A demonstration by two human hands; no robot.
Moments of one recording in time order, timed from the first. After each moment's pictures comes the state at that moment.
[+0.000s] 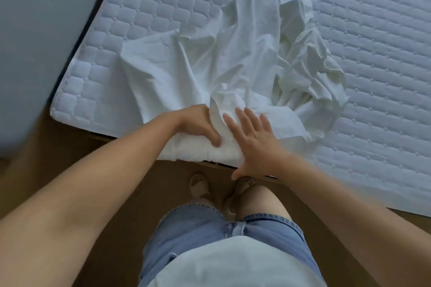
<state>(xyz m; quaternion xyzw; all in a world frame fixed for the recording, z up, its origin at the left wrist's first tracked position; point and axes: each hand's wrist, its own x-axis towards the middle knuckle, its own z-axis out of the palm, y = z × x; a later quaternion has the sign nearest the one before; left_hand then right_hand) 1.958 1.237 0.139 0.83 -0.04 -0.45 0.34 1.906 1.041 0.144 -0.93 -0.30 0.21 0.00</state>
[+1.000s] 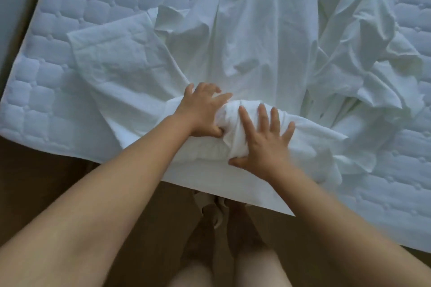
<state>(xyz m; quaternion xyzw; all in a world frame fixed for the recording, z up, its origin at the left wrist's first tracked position) 2.068 1.186 -0.030 0.95 -0.16 -0.25 0.08 2.006 1.010 -0.008 -0.94 -0.10 0.32 0.04</state>
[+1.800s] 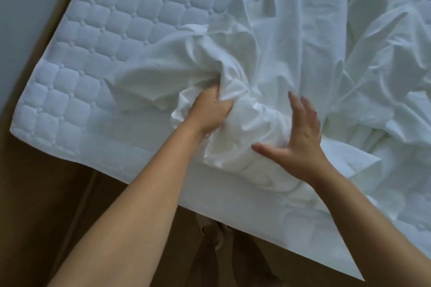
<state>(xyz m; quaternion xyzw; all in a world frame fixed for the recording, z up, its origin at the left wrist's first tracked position) 2.092 1.171 -0.029 0.78 0.20 -0.15 0.57 2.061 0.976 -0.006 -0.92 -0.04 0.20 0.34</state>
